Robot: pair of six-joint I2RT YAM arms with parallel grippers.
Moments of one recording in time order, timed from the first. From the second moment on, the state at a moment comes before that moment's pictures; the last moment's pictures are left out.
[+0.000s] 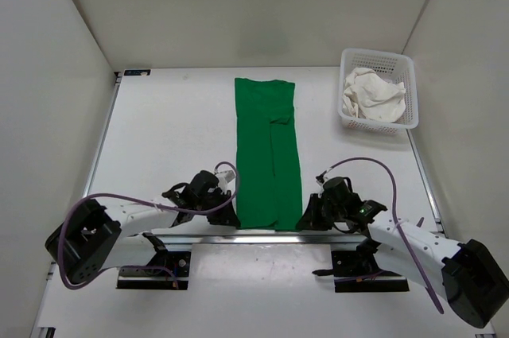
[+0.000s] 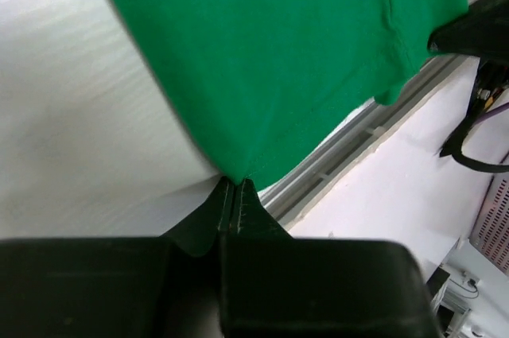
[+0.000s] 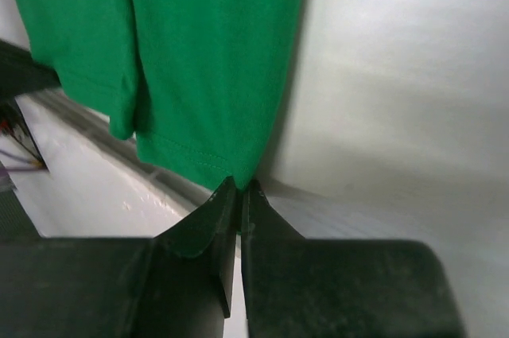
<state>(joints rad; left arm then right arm) -0.76 1.23 0.34 0.01 0.38 -0.69 0.63 0.88 0.23 -0.25 -0.34 0.81</state>
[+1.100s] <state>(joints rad) -0.41 1.85 1.23 -0.17 0.14 -0.54 0.23 1.80 1.15 -0.23 -0.34 0.40</state>
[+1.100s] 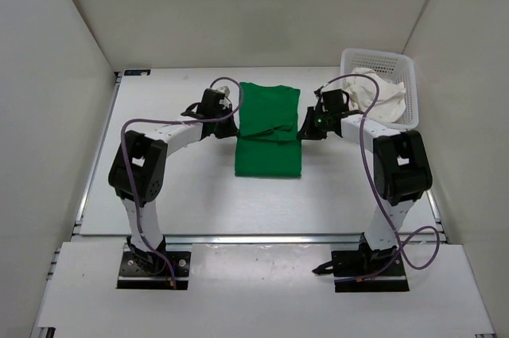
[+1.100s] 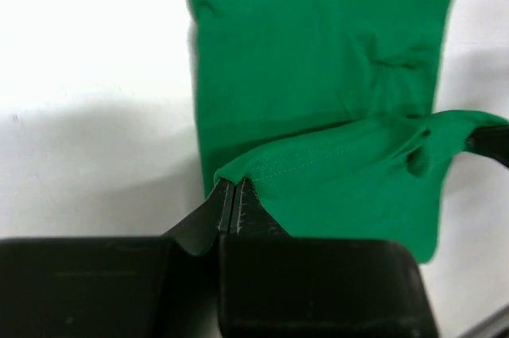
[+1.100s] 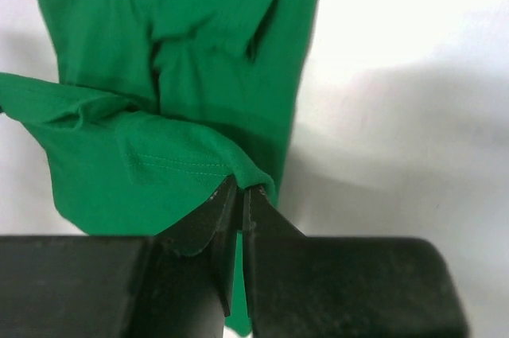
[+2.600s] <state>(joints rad) -0.51 1.52 0.65 0.19 0.21 -0.72 0.31 2.00 1.30 -0.02 -0.40 0.42</state>
